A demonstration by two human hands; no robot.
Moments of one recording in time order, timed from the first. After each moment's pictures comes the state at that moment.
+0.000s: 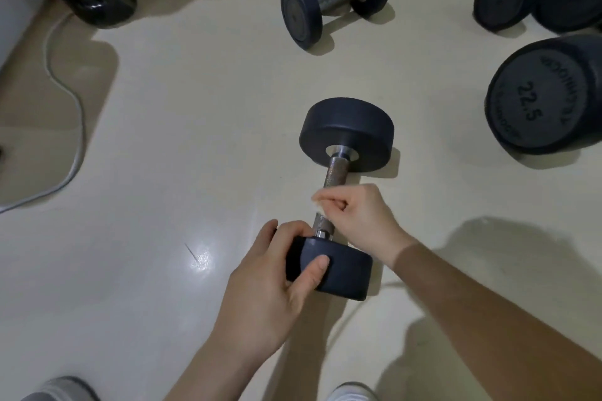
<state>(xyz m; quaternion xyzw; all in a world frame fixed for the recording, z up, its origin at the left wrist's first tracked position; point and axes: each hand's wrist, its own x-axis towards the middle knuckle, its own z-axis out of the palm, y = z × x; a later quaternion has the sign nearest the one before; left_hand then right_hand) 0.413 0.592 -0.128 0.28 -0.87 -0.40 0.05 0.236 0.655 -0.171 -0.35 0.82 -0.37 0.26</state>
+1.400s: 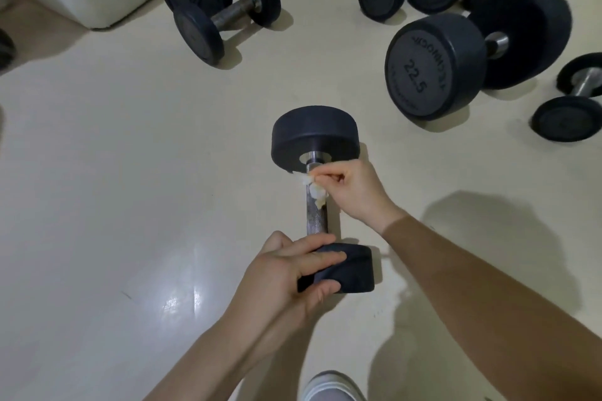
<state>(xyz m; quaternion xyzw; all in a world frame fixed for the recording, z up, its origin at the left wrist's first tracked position) 0.365 0.629 -0.146 0.04 -0.90 -0.43 -0.01 0.182 0.725 -0.171 -0.23 0.85 -0.42 0.22</state>
